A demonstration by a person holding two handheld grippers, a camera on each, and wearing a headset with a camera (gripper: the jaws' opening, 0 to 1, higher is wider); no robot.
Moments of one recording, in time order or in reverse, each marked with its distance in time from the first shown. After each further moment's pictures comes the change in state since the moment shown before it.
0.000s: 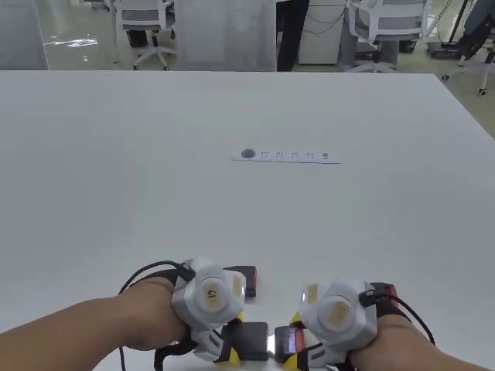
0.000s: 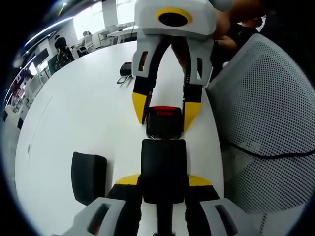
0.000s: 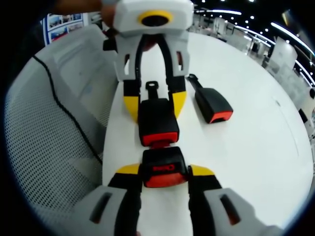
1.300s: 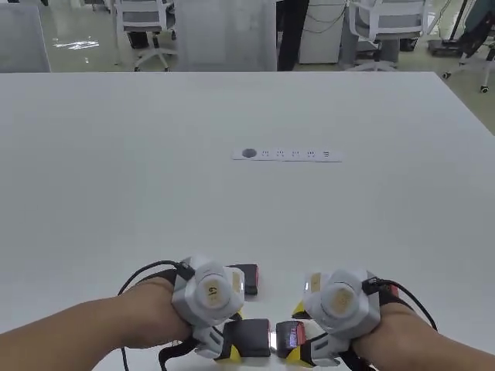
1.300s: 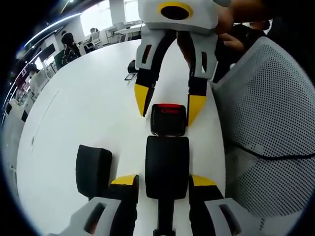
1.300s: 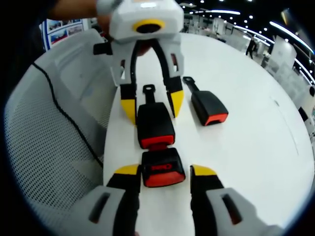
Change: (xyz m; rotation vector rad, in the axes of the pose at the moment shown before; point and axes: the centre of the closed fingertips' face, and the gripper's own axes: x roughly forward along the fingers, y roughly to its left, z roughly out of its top) left arm -0.009 0.006 -0.005 -0.058 0.000 0.057; right arm -0.011 -0.005 0.008 0.033 -0.027 0.010
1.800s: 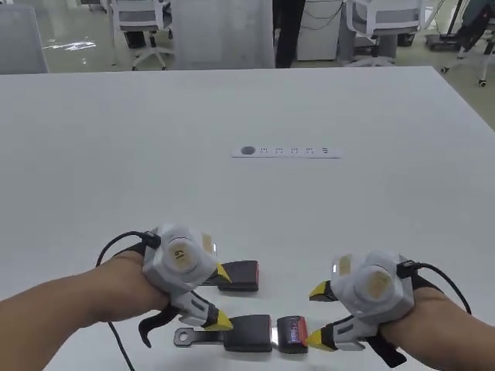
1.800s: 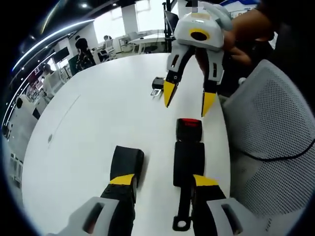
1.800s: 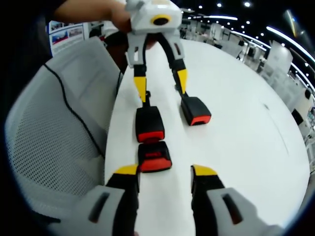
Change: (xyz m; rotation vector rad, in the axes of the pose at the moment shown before) left arm -0.044 0.038 0.007 -0.033 -0.090 0.084; right arm -0.038 -0.018 -0.010 -0.027 -0.027 -0.053
